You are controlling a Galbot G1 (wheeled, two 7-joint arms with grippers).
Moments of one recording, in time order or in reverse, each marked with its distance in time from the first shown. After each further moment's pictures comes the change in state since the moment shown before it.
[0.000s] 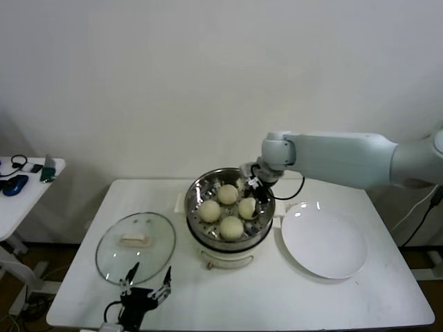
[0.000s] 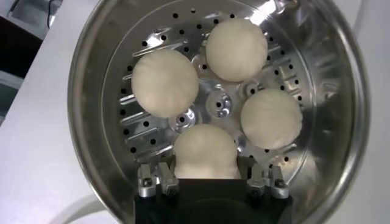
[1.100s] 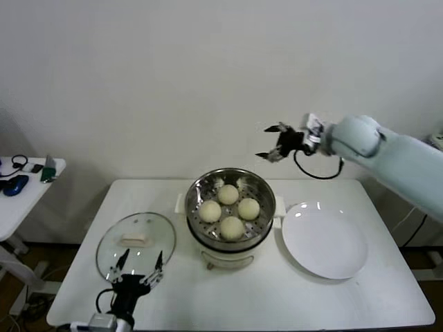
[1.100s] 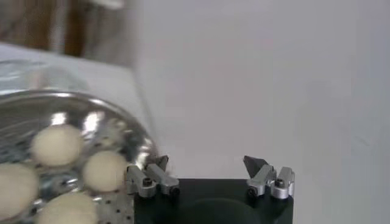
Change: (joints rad) left arm -0.059 0.031 -0.018 -0.005 -0.030 -0.038 -0.065; right arm -0.540 -0.534 0.926 0.270 0.139 -0.032 0.510
